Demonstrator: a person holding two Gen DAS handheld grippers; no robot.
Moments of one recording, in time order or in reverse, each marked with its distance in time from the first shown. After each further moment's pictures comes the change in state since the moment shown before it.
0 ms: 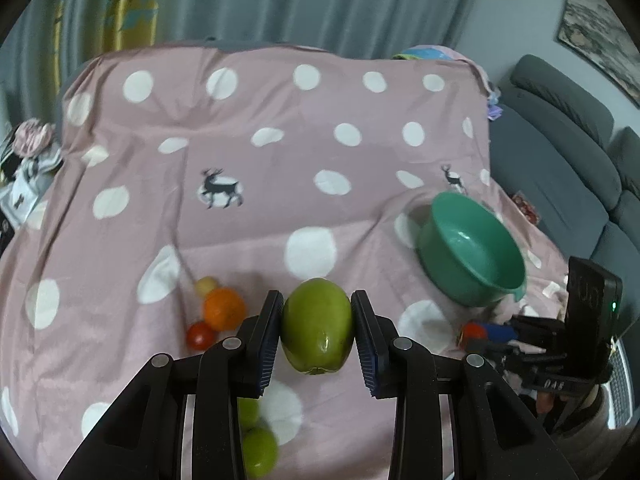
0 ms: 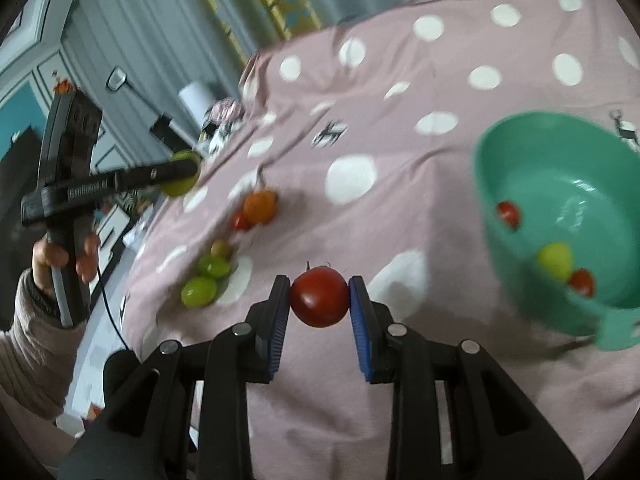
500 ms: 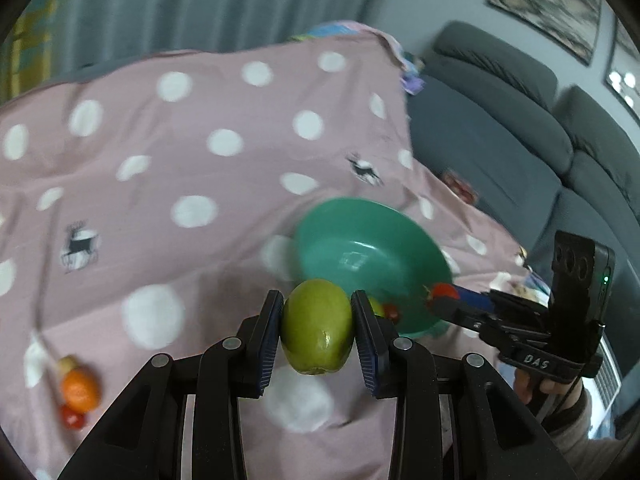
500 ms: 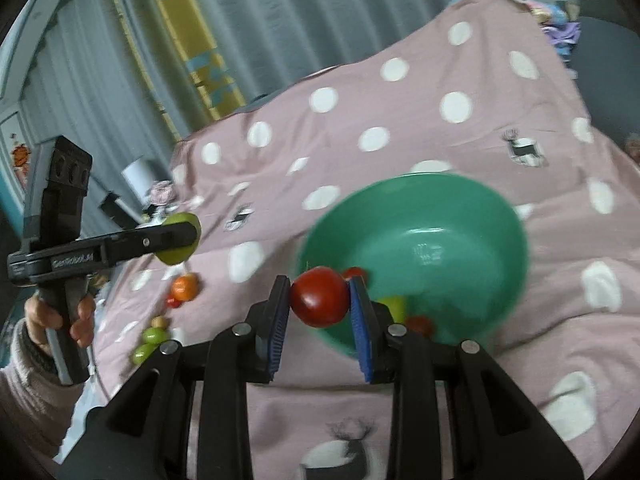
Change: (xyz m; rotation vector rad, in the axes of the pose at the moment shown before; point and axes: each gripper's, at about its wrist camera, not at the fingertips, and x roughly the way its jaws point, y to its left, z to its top) left arm 0.075 -0.132 0.043 0.162 0.051 -0.216; right arm -0.079 -0.082 0.015 0.124 -0.212 -0.212
